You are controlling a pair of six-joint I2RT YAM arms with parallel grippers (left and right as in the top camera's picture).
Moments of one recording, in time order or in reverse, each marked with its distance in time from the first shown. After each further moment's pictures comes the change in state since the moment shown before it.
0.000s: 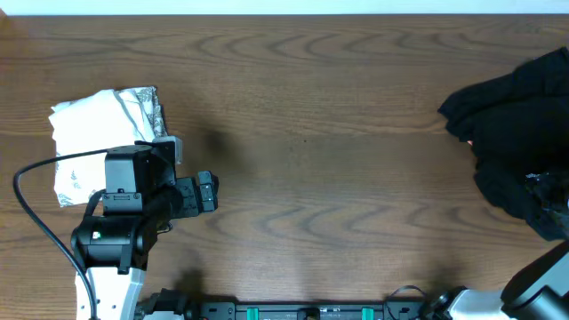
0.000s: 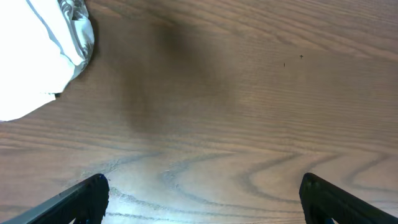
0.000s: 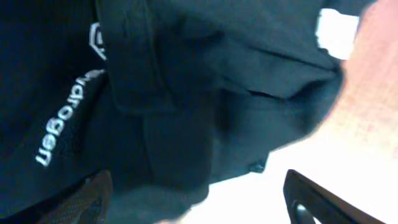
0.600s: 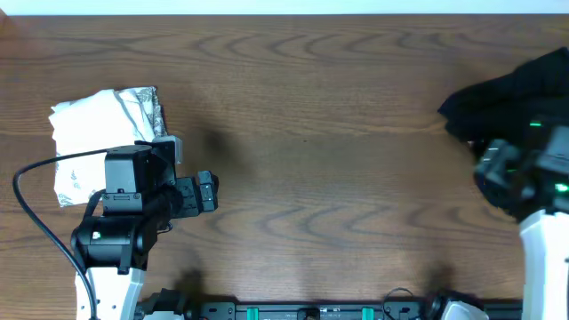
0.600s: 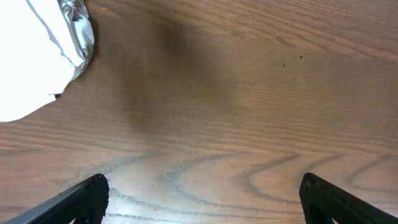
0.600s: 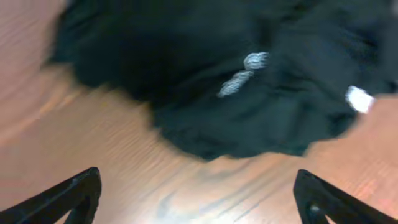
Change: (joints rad) left arm 0.000 -0.001 0.000 0.002 0.000 0.000; right arm 0.362 -0.438 -0.001 -0.192 0.058 -0.037
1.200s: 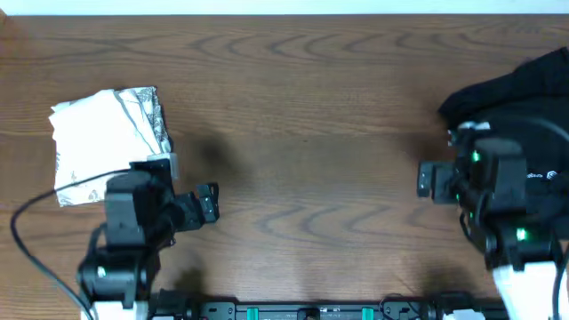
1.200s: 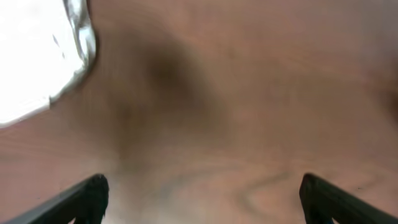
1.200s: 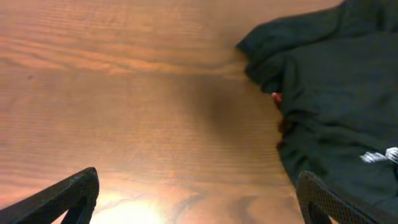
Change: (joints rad) left arm 0.000 -0.157 -0.124 0.074 0.000 -0.067; right arm 0.472 -0.225 -0.060 -0.044 -0.177 -0.243
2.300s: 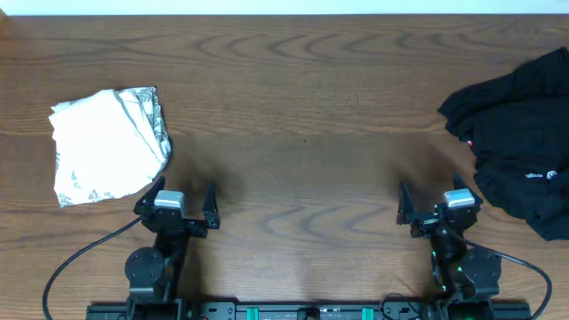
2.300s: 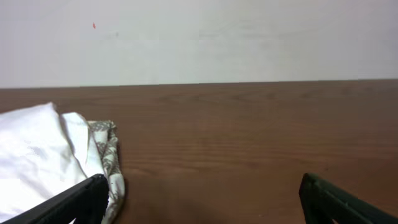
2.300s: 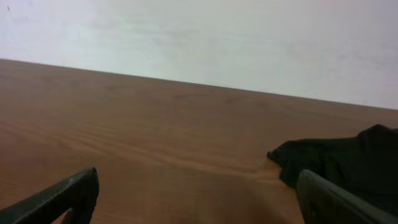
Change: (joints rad) left arm 0.000 -0.746 -0.763 0.804 -0.080 0.194; right arm 0.000 -0.935 -0.921 0.773 -0.158 -0.043
